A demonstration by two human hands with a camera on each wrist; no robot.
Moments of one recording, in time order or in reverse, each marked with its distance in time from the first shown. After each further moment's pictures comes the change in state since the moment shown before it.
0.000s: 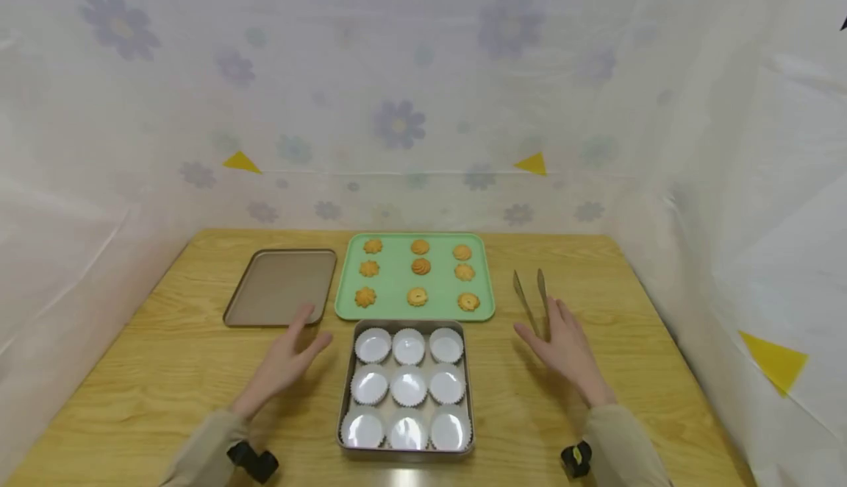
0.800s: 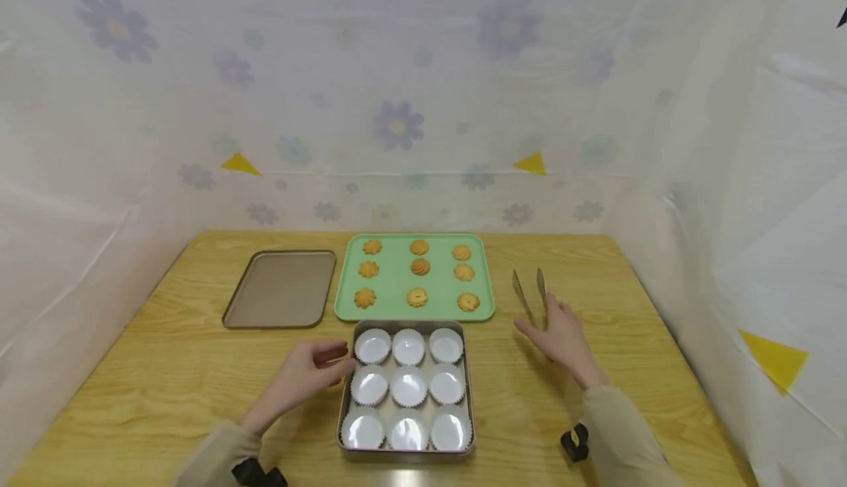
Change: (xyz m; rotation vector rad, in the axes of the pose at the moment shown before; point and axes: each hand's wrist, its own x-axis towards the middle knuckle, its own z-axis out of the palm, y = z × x) left_hand -0.016 0.034 0.019 -0.261 -0.123 0.043; right_hand 0.016 -0.003 -0.006 -0.041 -0.045 0.038
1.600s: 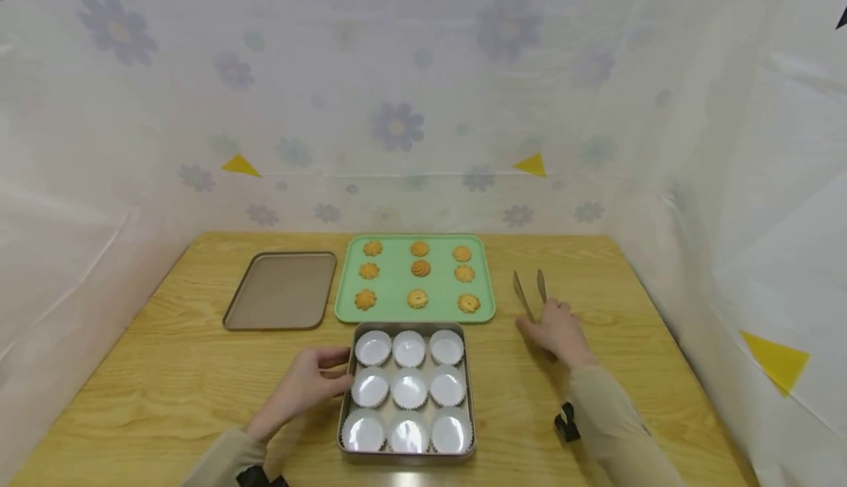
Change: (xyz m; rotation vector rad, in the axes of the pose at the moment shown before) left_hand -0.004 0.001 0.007 -0.075 -0.061 0.003; right_hand 0.020 0.004 0.001 -0.098 -0.070 0.067
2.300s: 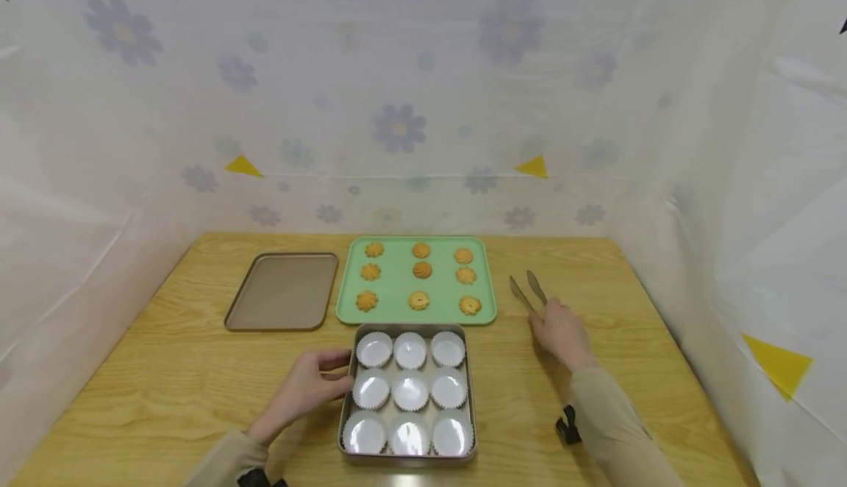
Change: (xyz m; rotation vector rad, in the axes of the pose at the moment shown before) left_hand -0.002 -0.001 0.001 0.003 0.020 0.004; right_hand 0.003 0.004 0.005 0.018 0.096 -0.026
